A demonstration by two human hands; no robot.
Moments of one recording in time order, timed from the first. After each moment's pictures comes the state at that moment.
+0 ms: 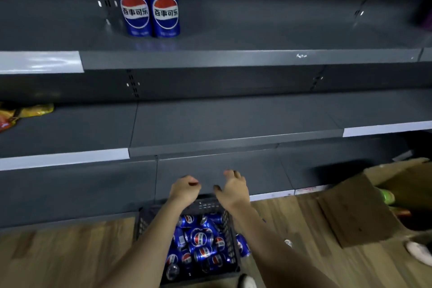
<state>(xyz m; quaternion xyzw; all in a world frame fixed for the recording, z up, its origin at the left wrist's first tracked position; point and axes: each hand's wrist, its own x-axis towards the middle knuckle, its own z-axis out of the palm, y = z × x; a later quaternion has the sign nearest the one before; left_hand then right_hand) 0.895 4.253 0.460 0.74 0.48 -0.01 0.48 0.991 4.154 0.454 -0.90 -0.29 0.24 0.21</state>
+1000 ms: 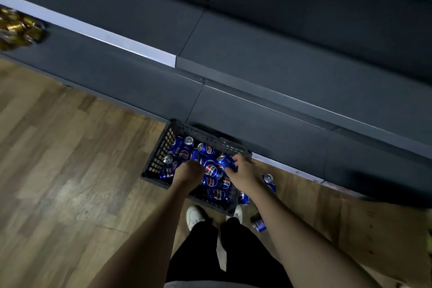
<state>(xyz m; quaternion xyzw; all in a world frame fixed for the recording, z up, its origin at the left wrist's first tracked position) 0.849 4.184 0.352 0.55 0.68 -0.05 0.49 0.999 4.131 0.370 -0.80 -0.44 0.41 0.04</state>
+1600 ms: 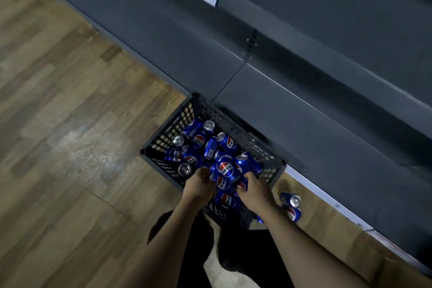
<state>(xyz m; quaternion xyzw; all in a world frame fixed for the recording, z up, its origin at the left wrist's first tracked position) 0.863 4.169 0.158 0.43 0.72 0.00 0.55 1.022 4.157 0.148 -0.72 -0.51 0.45 -0.11</state>
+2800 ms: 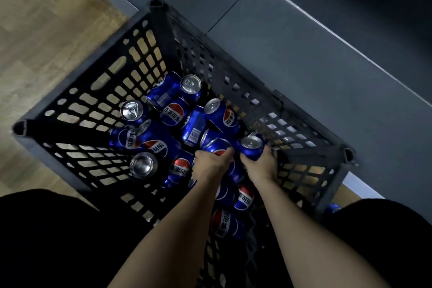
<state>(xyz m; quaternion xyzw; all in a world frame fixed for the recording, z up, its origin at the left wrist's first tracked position) 0.948 4.221 -0.207 0.22 0.82 0.02 0.53 1.061 4.206 -0.213 -0.86 -0.32 0.39 0.09</state>
